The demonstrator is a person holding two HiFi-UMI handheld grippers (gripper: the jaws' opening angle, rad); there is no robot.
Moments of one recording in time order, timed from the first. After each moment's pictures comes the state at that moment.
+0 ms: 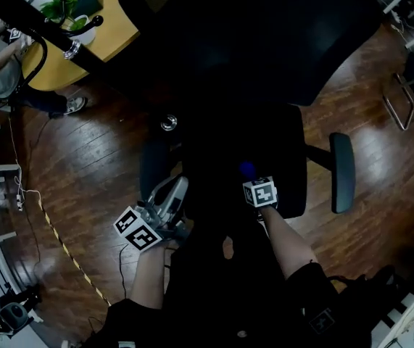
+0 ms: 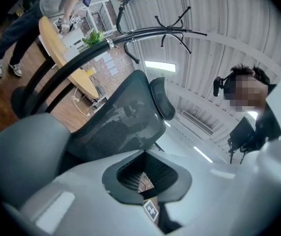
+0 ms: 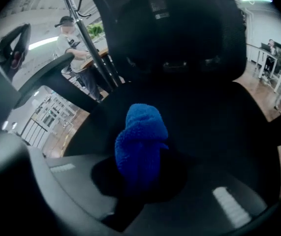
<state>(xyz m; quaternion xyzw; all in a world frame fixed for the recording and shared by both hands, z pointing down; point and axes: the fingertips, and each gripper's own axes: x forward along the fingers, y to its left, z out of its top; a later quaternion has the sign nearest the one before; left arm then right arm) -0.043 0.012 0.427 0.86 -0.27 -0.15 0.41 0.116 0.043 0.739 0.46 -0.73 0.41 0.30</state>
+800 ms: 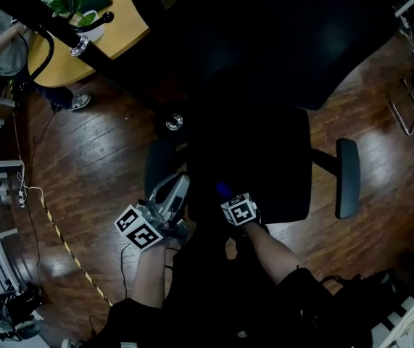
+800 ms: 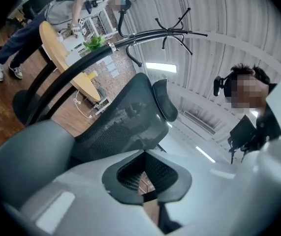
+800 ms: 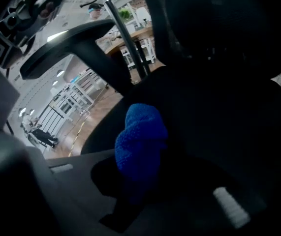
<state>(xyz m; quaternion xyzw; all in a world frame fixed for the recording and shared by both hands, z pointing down) -0.071 -0.008 0.432 0.86 -0.28 -0.15 0.40 -0.004 0.082 0.756 0.37 -0.77 0.39 0.34</state>
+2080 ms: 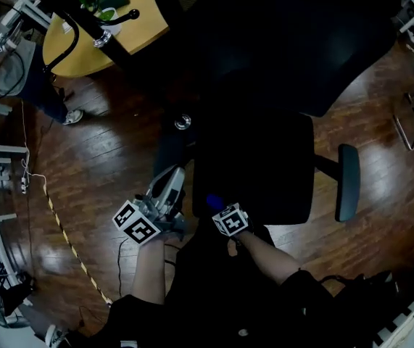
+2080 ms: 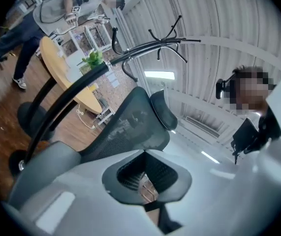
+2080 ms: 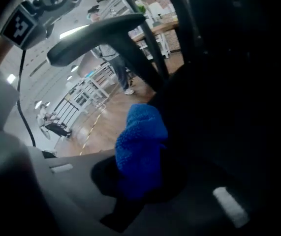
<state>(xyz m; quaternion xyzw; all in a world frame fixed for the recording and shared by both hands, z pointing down) -0.083 -0.003 0.403 0.85 -0.32 -0.18 0.37 -0.047 0.137 0.730 0.28 -0.80 0.39 0.35</state>
